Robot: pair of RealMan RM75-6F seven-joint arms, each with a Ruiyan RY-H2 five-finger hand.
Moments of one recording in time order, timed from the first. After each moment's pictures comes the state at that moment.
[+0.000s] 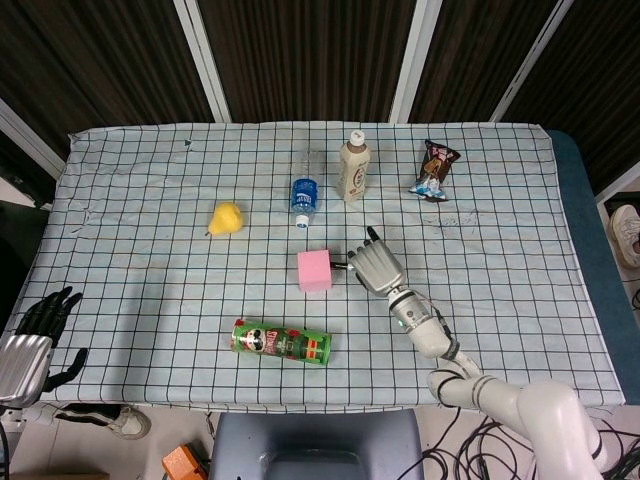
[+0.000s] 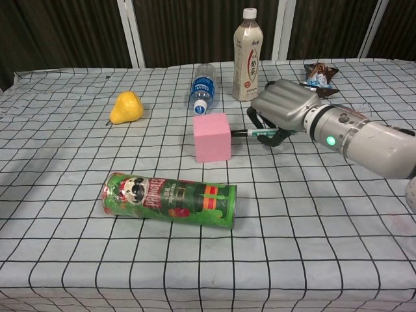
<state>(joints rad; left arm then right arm) -0.14 -1.09 -0.01 -1.56 1.57 1.47 -0.11 0.87 -1.87 0.17 -0.83 -1.38 0.92 -0.49</state>
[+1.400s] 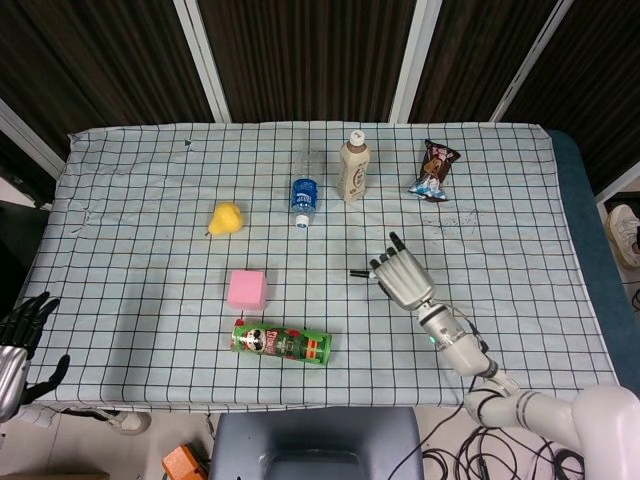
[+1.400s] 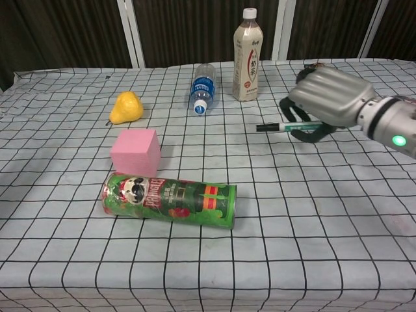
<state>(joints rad) -0.08 -1.07 0.00 -1.54 1.62 1.57 -0.18 0.73 -1.64 0.05 -1.10 -1.44 1.11 -0.50</state>
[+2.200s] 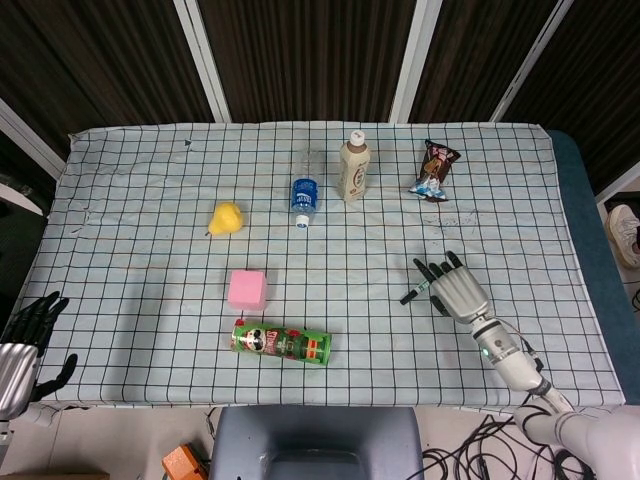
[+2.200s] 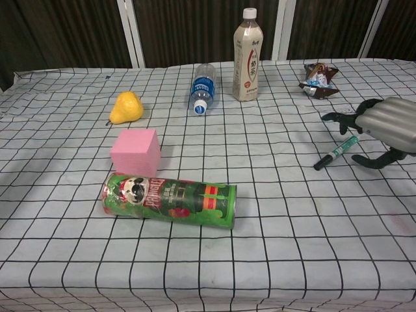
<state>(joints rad) -0.09 -1.08 0.00 -1.55 1.62 1.55 -0.14 0.58 -1.64 -0.05 -0.83 -1.53 1.14 -0.14</state>
